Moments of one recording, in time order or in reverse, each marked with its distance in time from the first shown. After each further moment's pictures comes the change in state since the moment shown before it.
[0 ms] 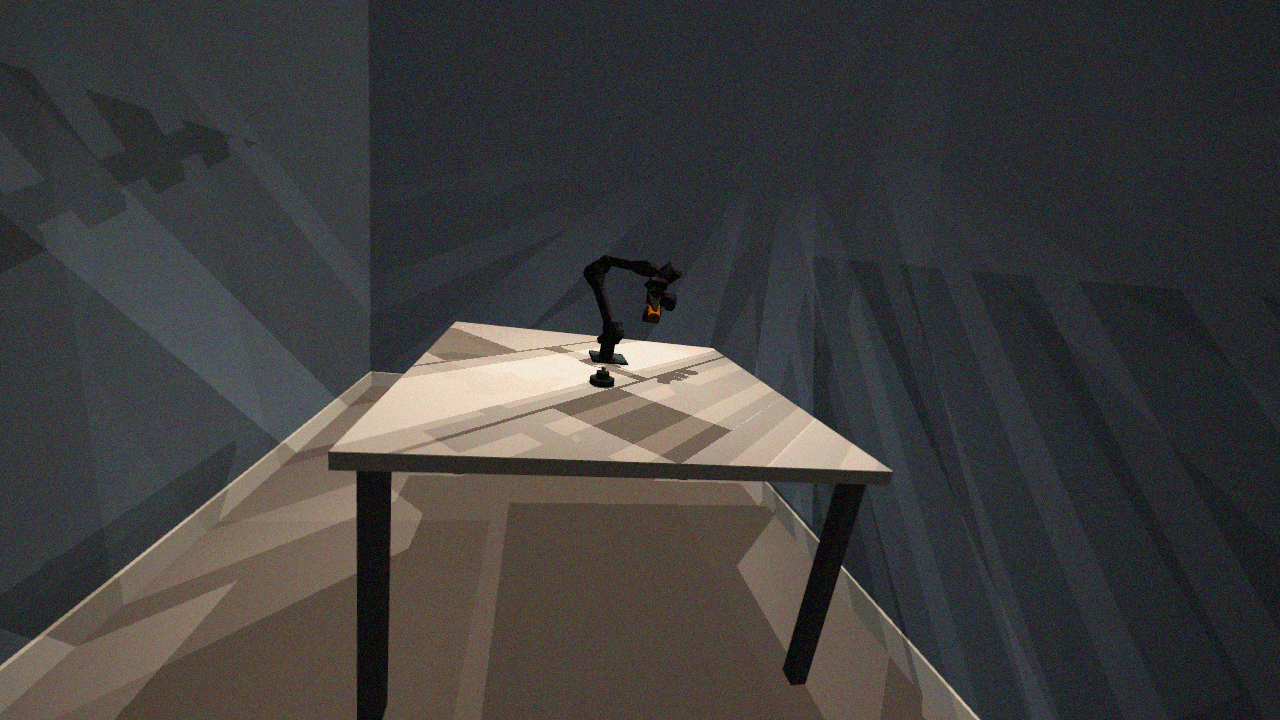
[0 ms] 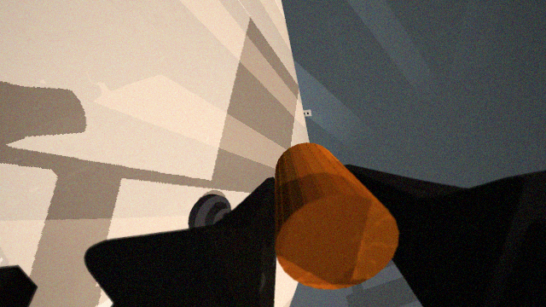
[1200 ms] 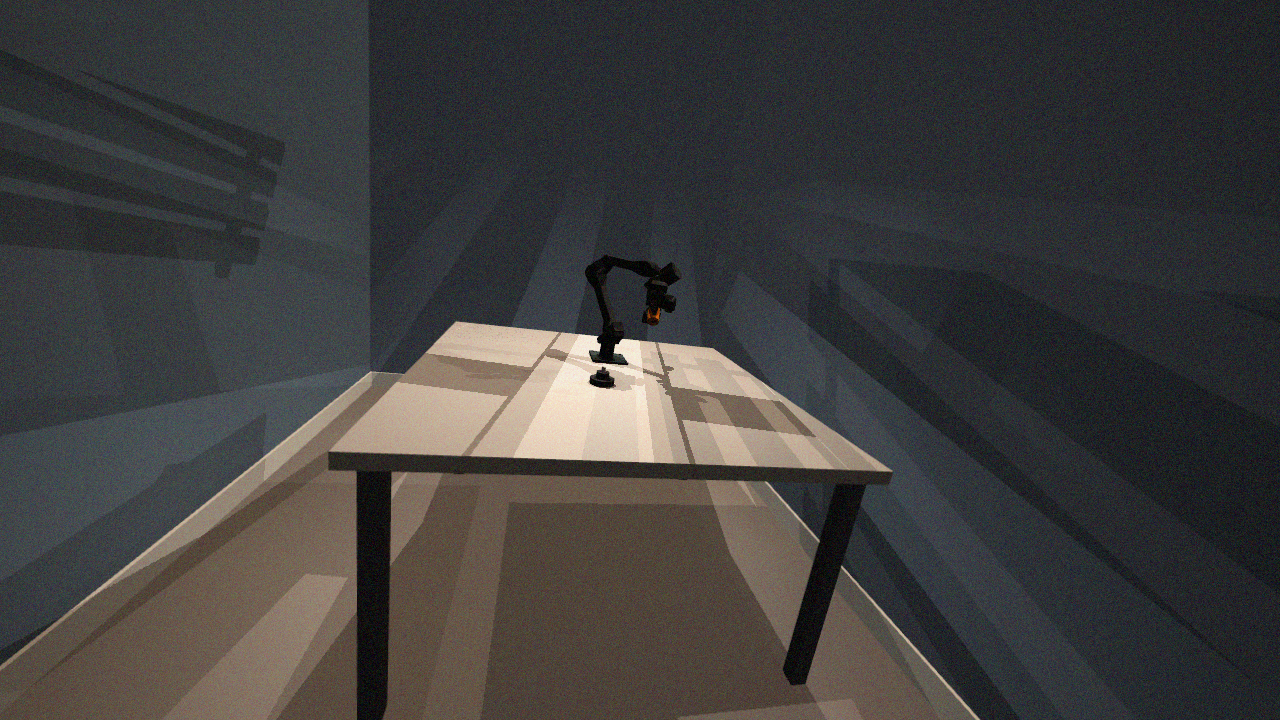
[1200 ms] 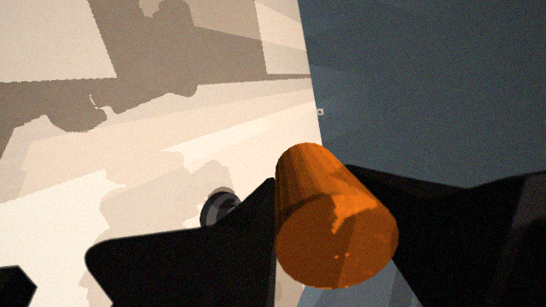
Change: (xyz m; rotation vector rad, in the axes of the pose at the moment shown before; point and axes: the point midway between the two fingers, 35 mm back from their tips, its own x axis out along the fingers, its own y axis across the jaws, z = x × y) arm 0.006 0.009 0.000 -0.006 -0.003 0.063
